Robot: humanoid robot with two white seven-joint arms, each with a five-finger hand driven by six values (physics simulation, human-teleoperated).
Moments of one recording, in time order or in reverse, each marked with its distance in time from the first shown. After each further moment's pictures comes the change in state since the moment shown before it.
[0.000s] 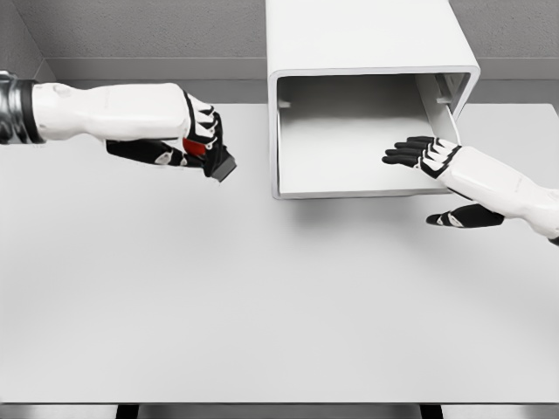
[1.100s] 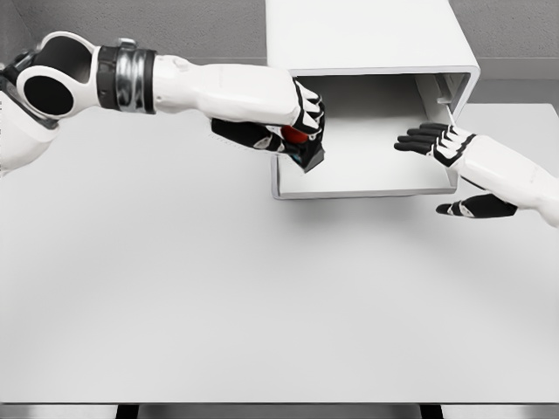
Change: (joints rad) left arm -0.186 -0.314 -0.159 0.164 -0.043 0.000 0.001; right arm 0.009 -0.004 -0.050 0.002 -0.005 0.000 -0.001
